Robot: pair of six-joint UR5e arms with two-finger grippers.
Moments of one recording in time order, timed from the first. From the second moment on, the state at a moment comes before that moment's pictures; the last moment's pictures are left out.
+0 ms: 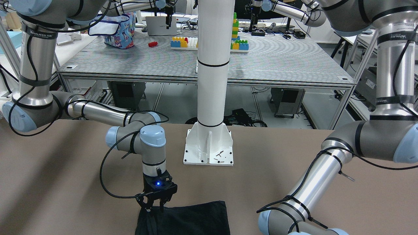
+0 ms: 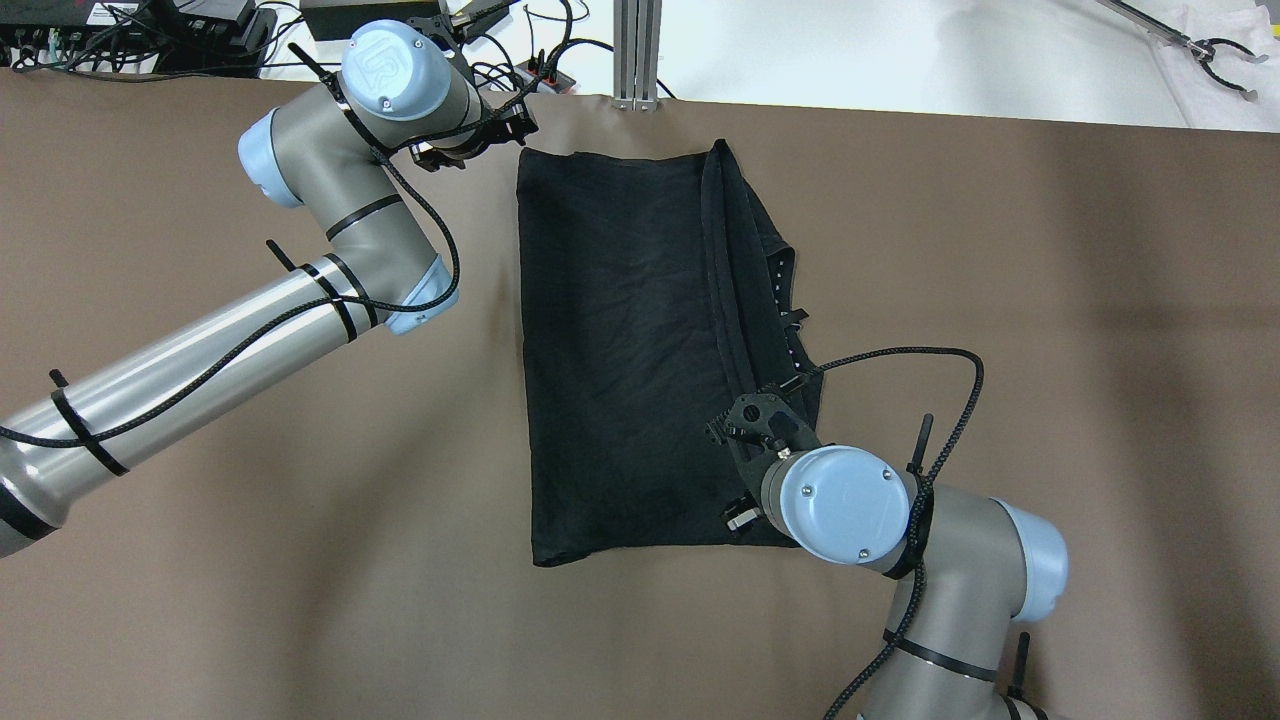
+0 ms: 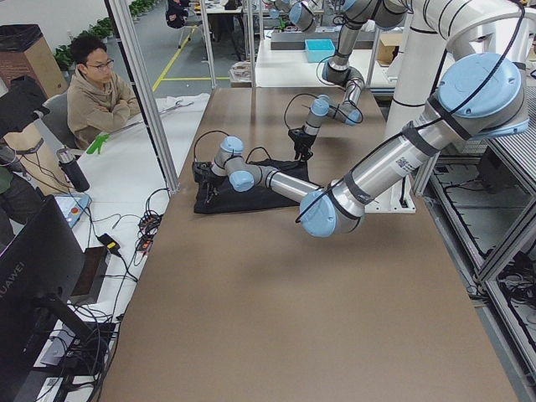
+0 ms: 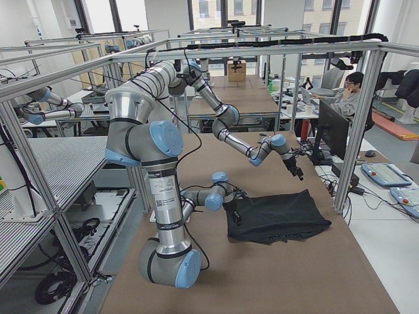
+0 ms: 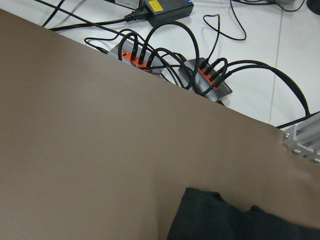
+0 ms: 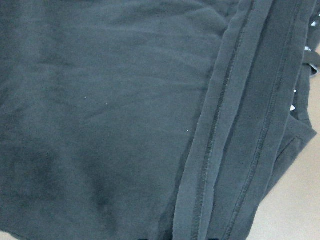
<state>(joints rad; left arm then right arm) -0.89 -2.54 -0.96 -2.18 -1.72 -1.41 0.43 -1.15 1.90 -1.53 1.56 0.68</state>
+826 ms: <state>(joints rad) -0.88 -2.54 -0.97 -2.18 -1.72 -1.46 0.43 -1.15 1.86 -1.58 1.55 0.63</state>
